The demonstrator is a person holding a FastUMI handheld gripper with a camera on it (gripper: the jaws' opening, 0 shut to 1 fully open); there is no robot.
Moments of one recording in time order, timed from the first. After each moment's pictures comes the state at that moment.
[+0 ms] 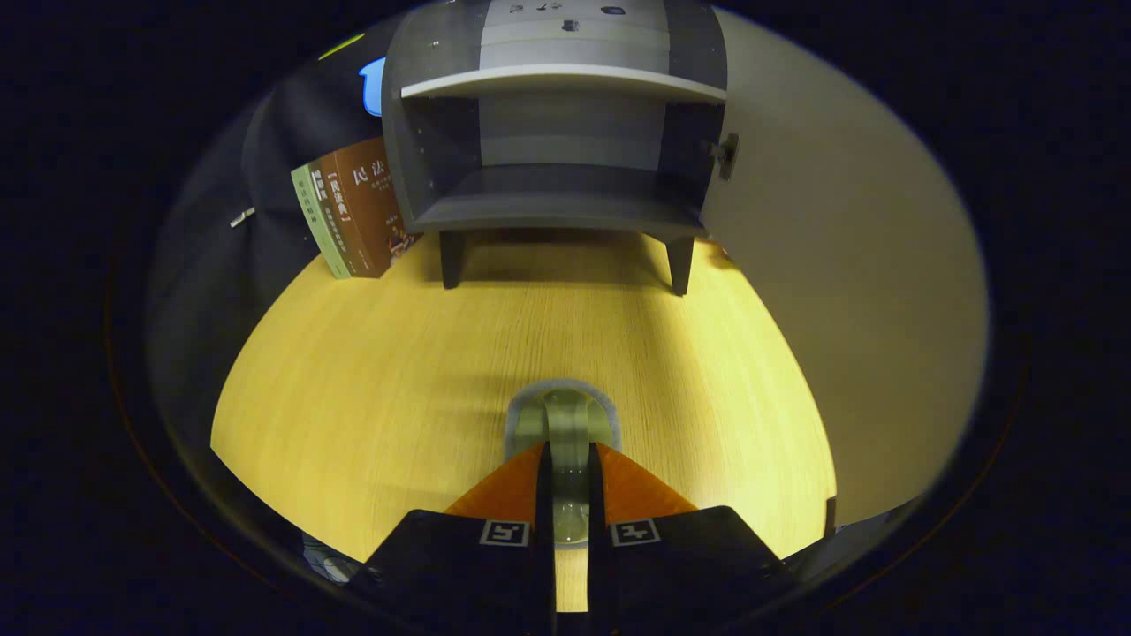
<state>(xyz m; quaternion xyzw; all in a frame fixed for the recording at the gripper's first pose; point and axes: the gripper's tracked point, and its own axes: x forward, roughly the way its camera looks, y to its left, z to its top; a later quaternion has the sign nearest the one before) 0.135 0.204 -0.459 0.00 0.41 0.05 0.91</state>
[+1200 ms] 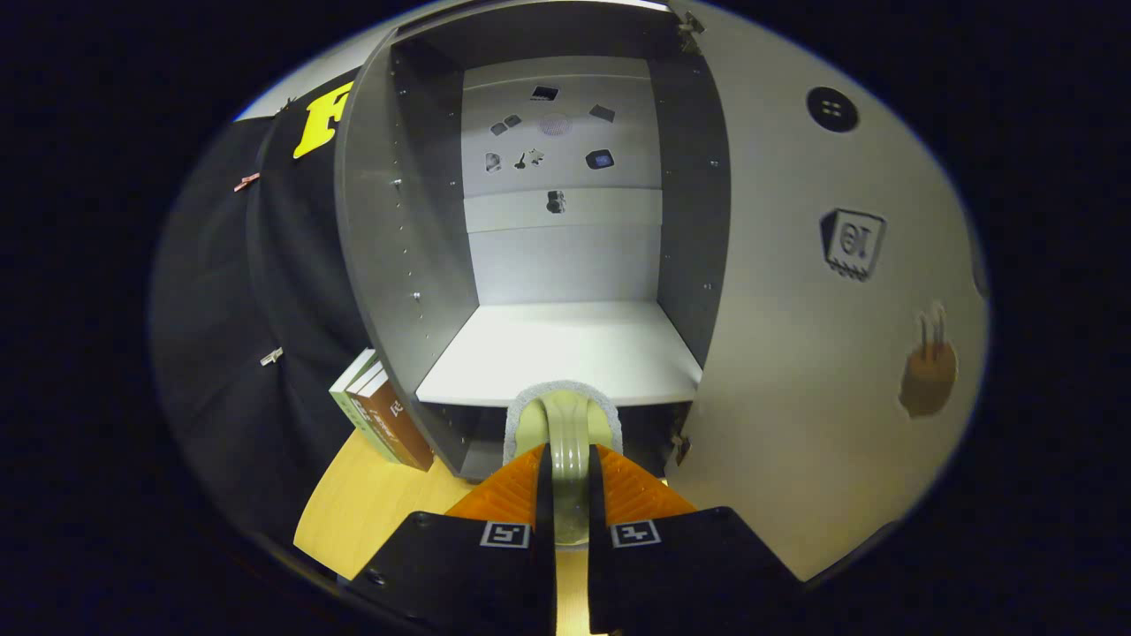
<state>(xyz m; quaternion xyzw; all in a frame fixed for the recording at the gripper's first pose) 0.296 0.202 -0.162 0.04 0.24 0.07 0.97</state>
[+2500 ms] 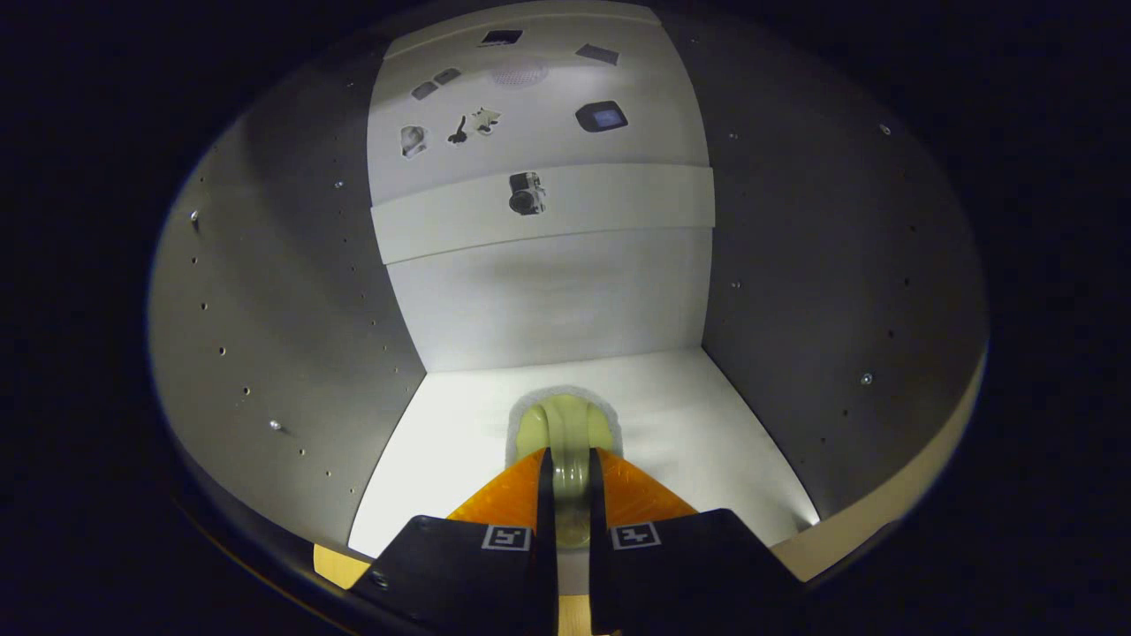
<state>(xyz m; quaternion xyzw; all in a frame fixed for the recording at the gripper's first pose) 0.520 0.239 -0.199 0.08 0.25 0.03 0.97</state>
